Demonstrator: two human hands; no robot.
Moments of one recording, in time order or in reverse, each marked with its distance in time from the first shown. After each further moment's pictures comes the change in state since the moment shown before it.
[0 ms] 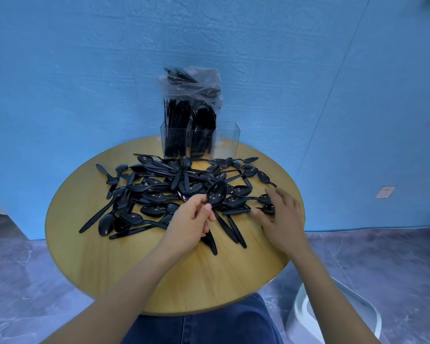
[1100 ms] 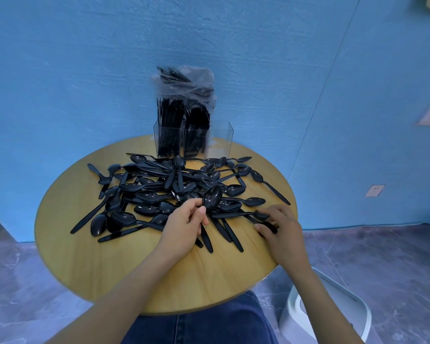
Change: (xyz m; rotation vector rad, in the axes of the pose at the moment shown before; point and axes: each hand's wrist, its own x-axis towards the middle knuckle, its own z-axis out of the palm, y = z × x) left_hand 0.003 -0.020 0.008 0.051 0.065 0.070; right_hand -0.024 0.015 0.003 0.276 0.115 -0.090
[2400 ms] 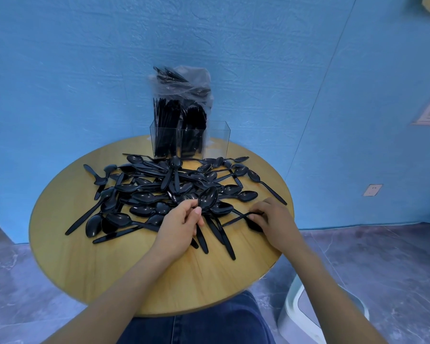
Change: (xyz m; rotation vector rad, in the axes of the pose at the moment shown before) left_hand 0.001 0.000 0.001 0.019 0.004 -0.019; right_hand 0.033 0.001 -0.005 -0.259 -0.269 -0.067
